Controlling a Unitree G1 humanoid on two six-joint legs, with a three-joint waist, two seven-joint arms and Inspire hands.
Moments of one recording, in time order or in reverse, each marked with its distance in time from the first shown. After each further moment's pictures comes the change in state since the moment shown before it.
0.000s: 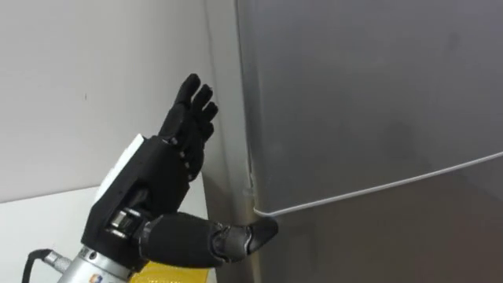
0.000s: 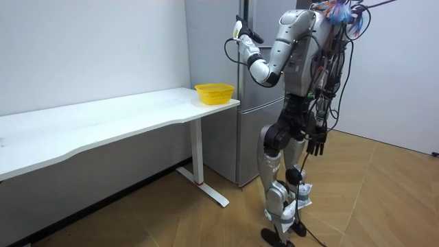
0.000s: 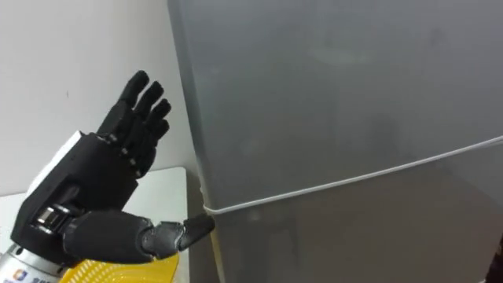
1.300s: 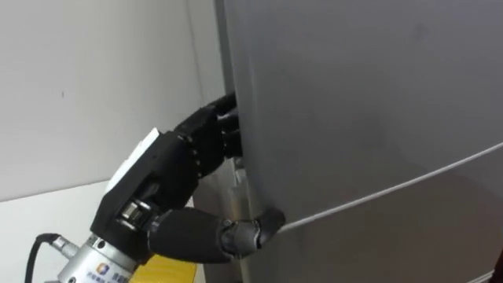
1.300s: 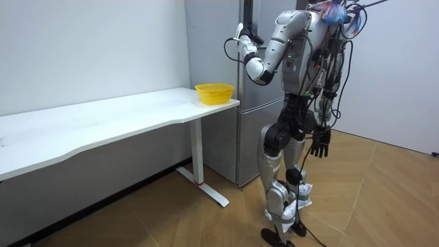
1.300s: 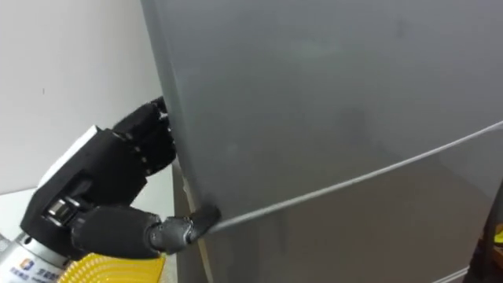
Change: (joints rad) left arm -0.064 0.038 -0.031 -0.002 0.000 0.057 -0.060; right arm -0.024 -0.017 0.000 0.029 -0.028 0.031 0.041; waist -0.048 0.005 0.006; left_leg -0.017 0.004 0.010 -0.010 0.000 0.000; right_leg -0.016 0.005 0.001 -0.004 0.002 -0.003
